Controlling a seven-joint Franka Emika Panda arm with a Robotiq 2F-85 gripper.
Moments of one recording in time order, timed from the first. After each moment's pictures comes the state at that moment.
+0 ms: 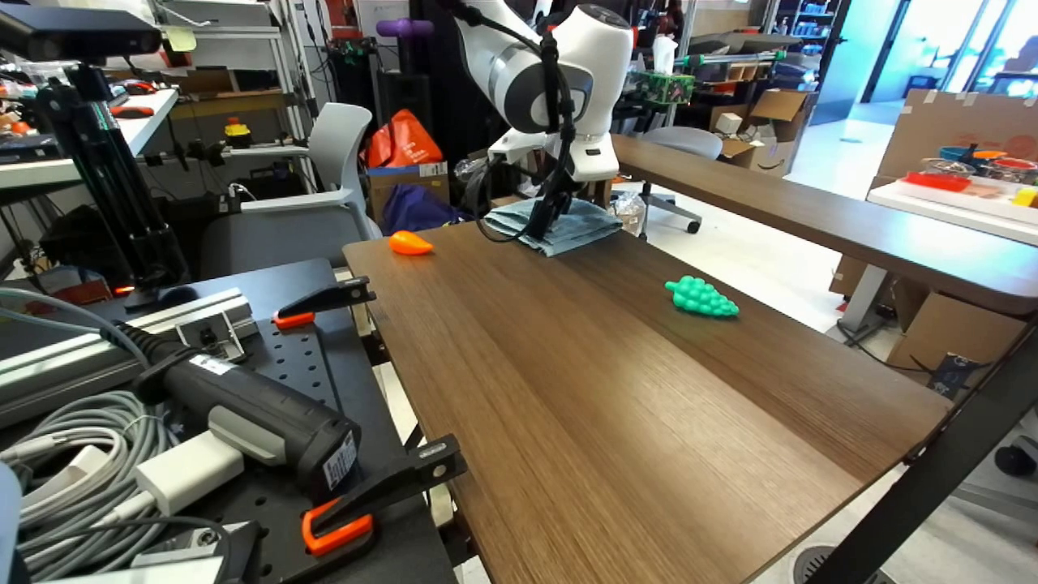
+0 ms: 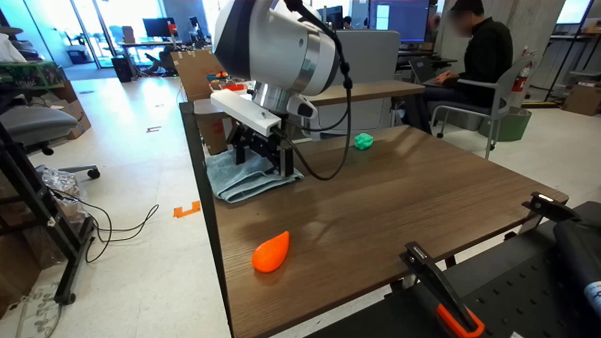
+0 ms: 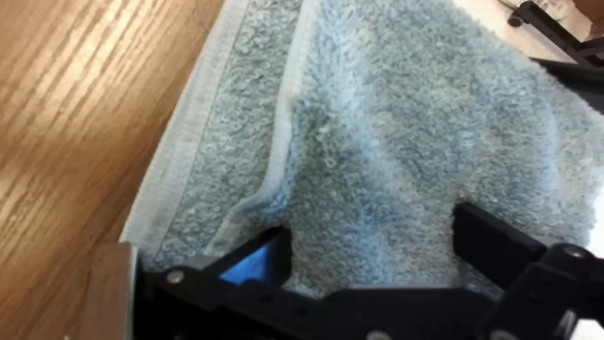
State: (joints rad) arm 0.22 1.04 0.14 -1.40 0.35 2.57 0.92
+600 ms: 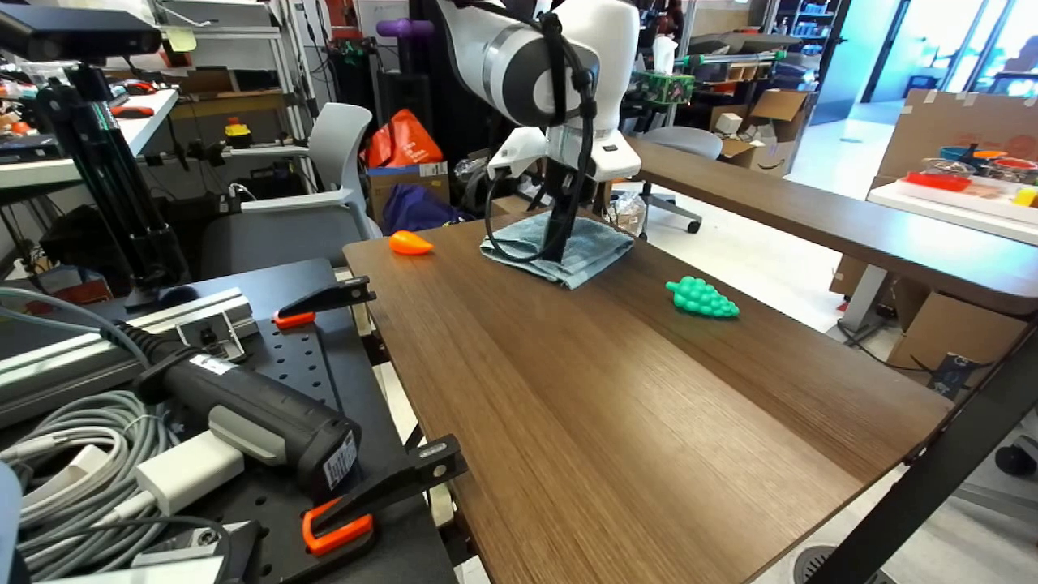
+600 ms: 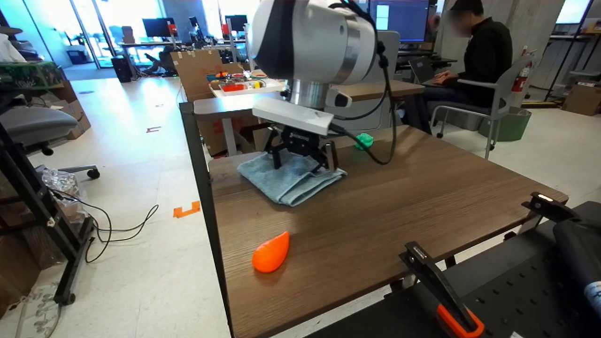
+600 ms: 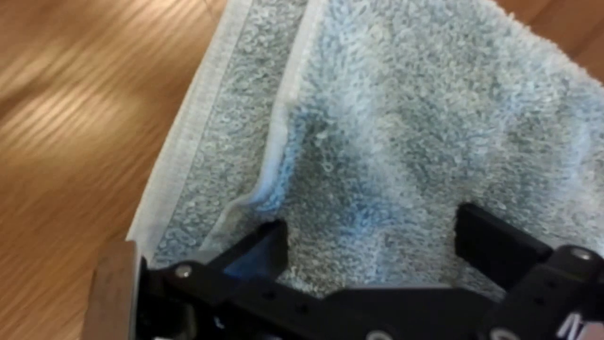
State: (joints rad) arm 0.22 0.88 0.04 -1.66 0.24 2.58 0.74
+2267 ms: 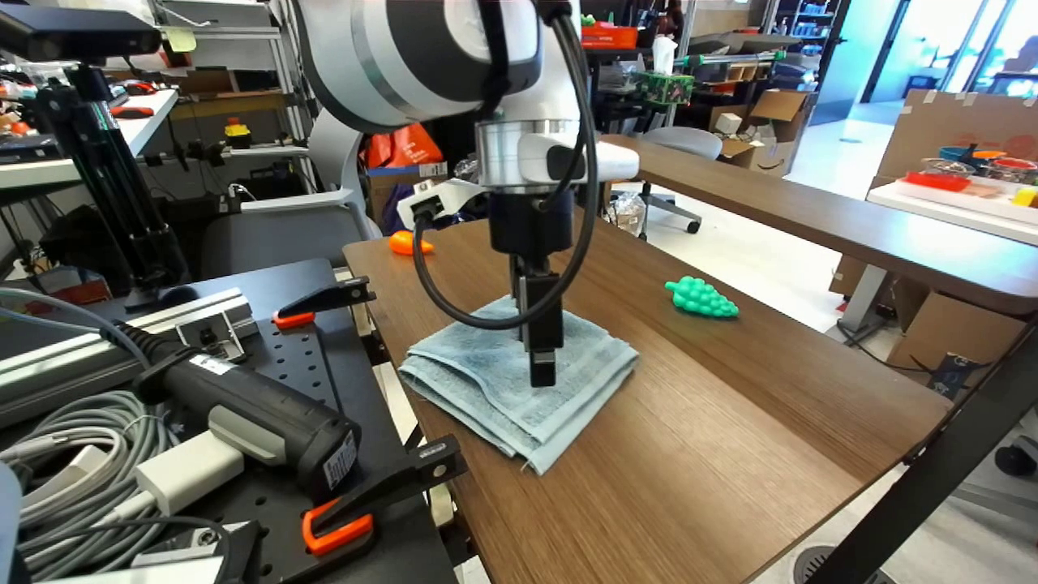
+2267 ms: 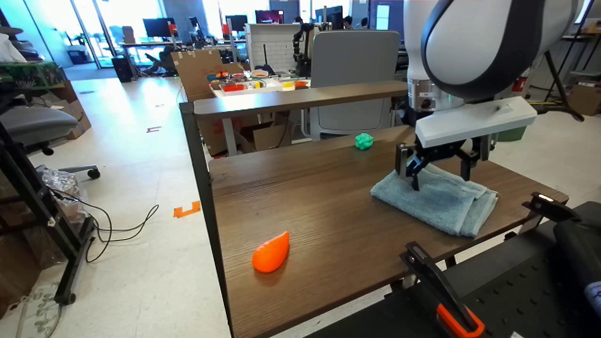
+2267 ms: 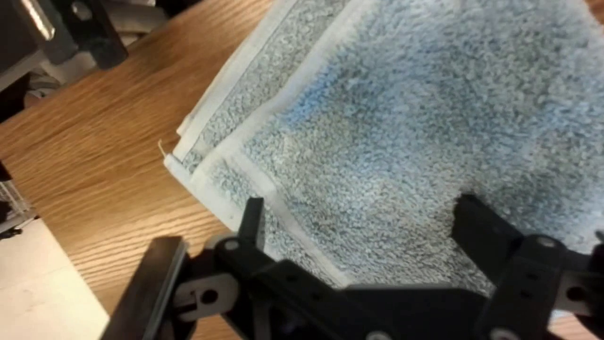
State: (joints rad) arm 0.38 0.52 -0.37 -2.35 -0.25 2.75 0.68
